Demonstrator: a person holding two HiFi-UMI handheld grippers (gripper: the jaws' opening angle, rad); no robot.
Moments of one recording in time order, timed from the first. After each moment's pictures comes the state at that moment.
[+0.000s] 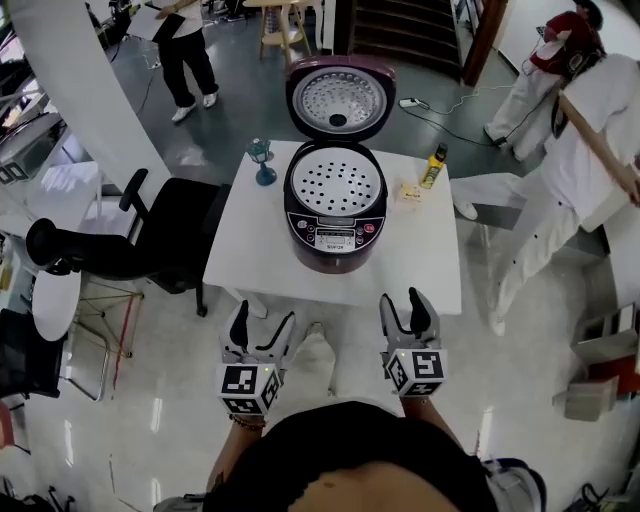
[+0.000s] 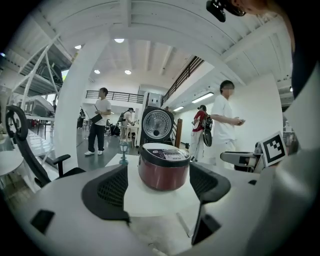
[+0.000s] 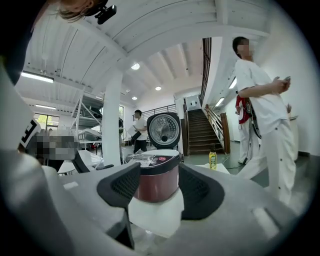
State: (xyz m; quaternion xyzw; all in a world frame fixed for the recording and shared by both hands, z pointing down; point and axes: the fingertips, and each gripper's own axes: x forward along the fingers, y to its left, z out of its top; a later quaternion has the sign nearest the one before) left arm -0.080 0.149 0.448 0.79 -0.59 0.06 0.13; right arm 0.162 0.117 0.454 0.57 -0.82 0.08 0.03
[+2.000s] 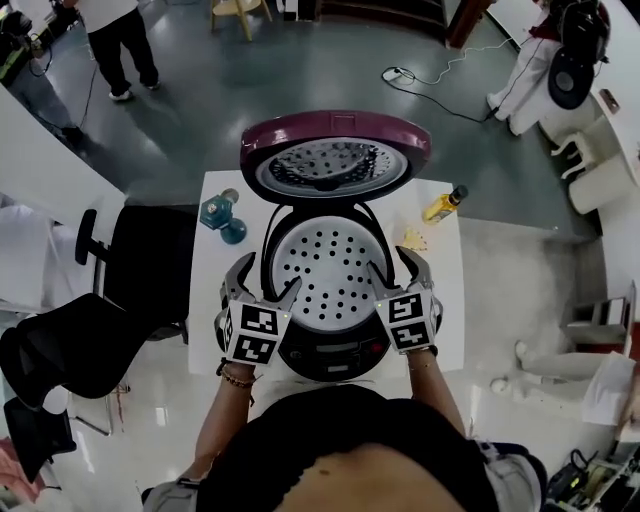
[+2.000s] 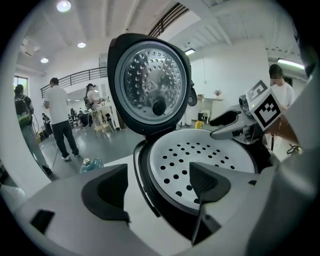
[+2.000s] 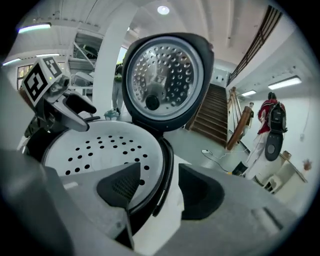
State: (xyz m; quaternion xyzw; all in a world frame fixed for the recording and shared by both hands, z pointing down) left arm -0.053 -0.224 0.483 0.83 -0.45 0.31 0.11; right arm 0.137 -0.228 0.487 0.51 -0.79 0.07 0.34
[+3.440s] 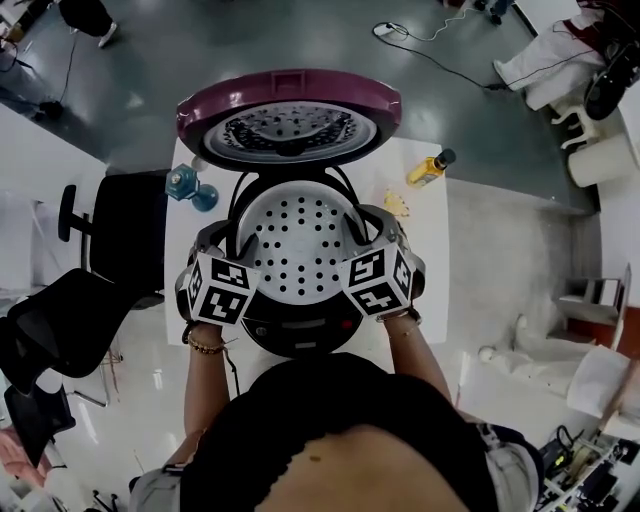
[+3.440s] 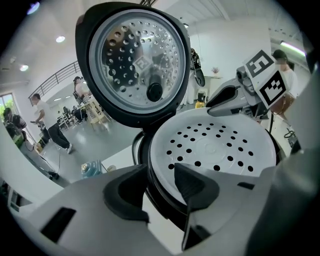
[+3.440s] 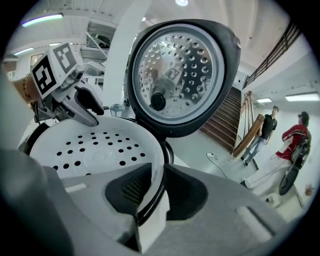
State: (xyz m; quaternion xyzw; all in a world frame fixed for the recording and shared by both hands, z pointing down) left arm -0.048 -0.243 0.498 0.79 -0.42 0.43 0.12; right arm 0.127 -0.253 0.482 0.45 -0.80 0.05 0.40
